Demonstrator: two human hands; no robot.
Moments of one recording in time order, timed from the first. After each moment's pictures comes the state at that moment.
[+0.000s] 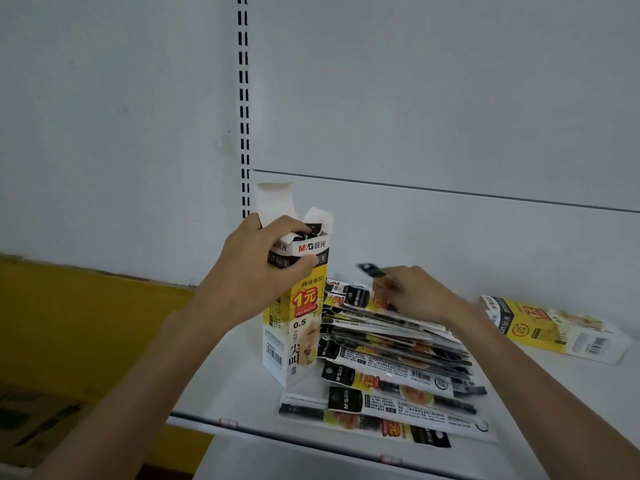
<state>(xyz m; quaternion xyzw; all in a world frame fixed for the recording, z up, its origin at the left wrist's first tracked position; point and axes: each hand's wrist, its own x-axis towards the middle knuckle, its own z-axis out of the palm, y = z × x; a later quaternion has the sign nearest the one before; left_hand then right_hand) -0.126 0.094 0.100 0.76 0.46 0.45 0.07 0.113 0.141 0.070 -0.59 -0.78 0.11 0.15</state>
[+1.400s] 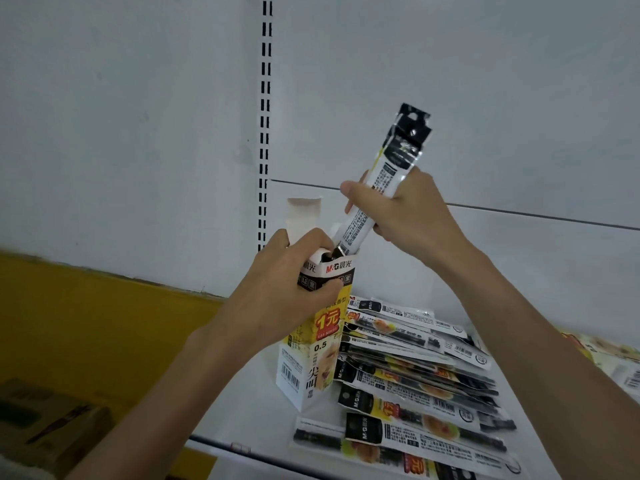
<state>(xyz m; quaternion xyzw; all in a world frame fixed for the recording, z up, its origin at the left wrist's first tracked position) -0.121 0.093 0.104 0.78 0.47 0.41 0.09 0.031 0.115 0.173 -0.45 -0.74 0.12 0.48</state>
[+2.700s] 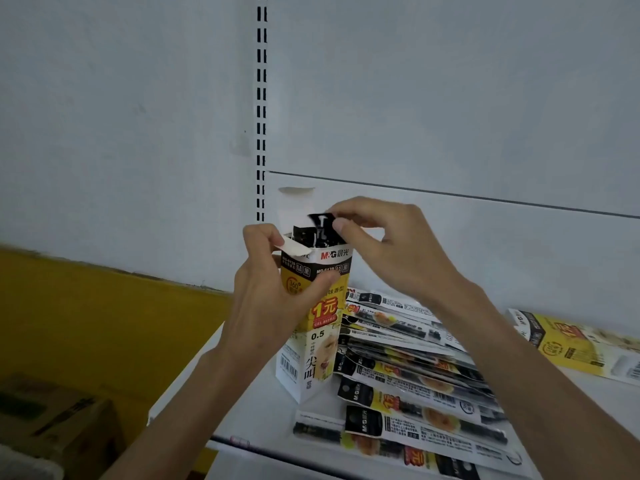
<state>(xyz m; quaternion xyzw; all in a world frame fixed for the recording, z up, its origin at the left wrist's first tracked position) -0.114 0.096 0.074 0.66 0.42 0.61 0.12 0.034 0.111 0.138 -0.40 -0.80 0.05 0.44</state>
